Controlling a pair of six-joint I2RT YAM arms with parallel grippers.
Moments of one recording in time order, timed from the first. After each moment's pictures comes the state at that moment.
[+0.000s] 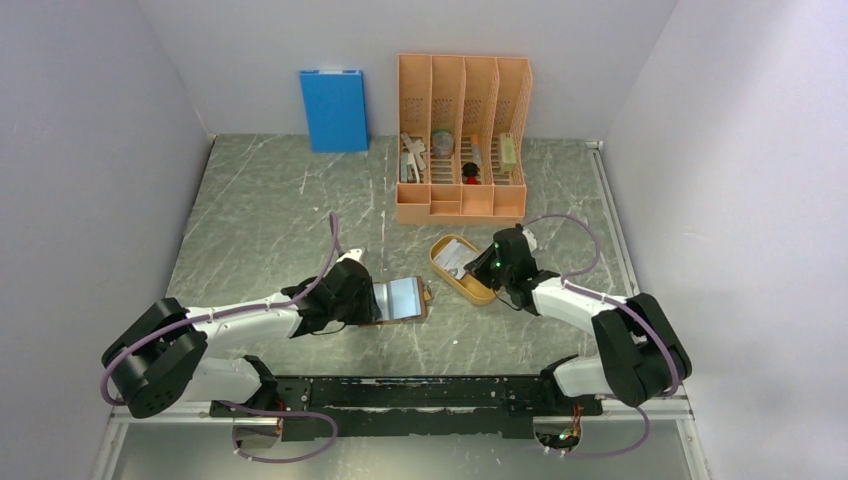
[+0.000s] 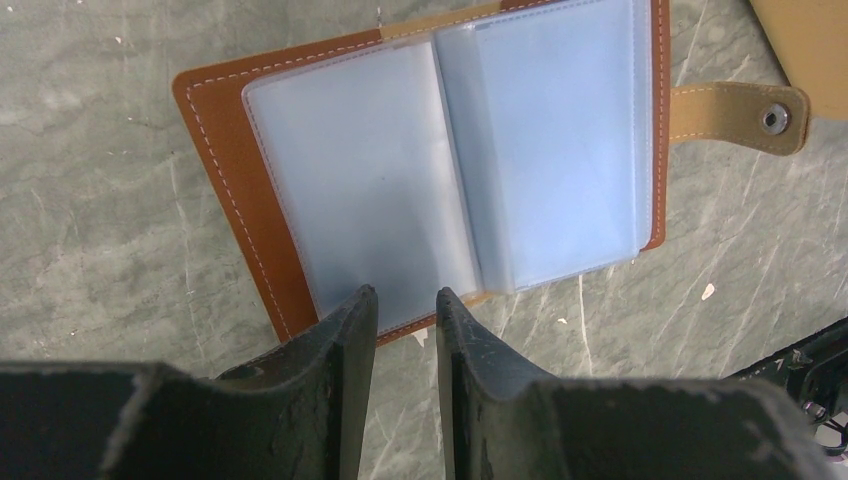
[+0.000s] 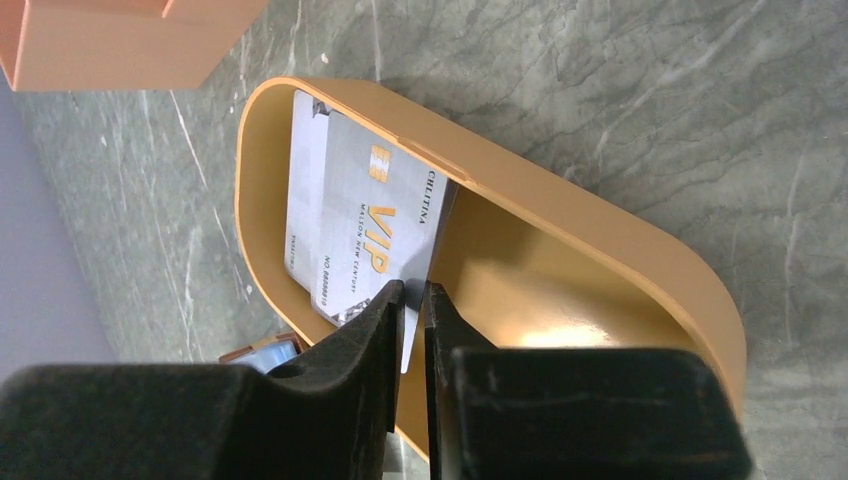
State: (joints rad) left arm -0.83 1.28 0.48 -0.08 -0.08 -0.80; right arm 0.43 1.35 0.49 0.13 0.04 1.01
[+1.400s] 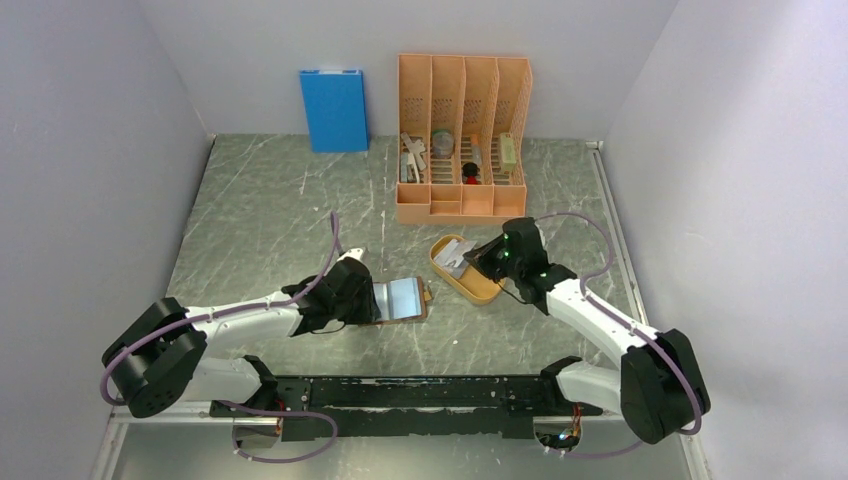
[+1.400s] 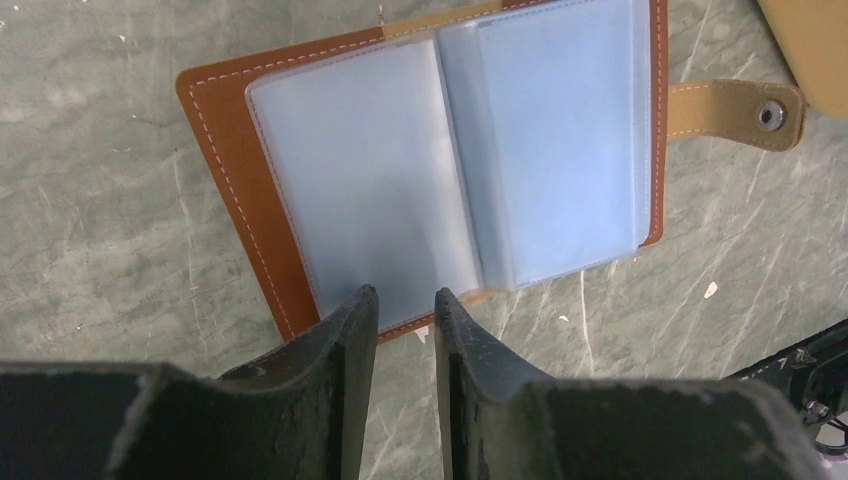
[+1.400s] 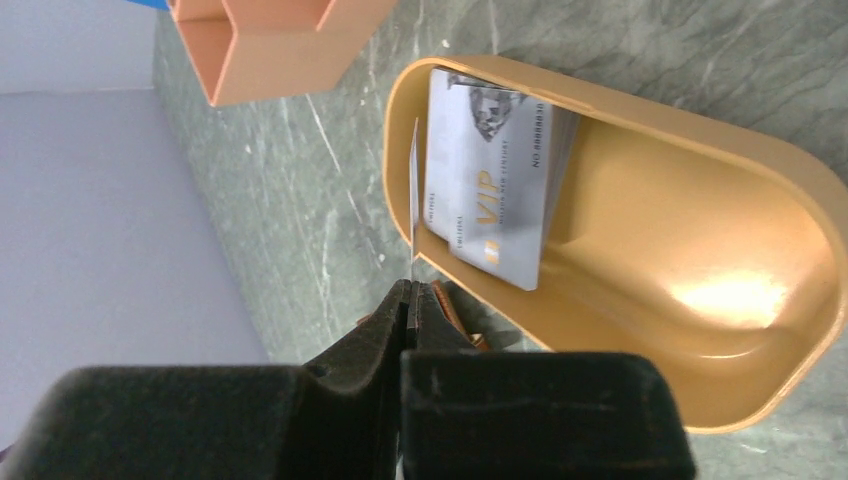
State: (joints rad) left arm -0.83 1.28 0.50 -0.11 -0.08 -0.80; right arm 0.43 1.17 0.57 -0.07 -0.01 1.20
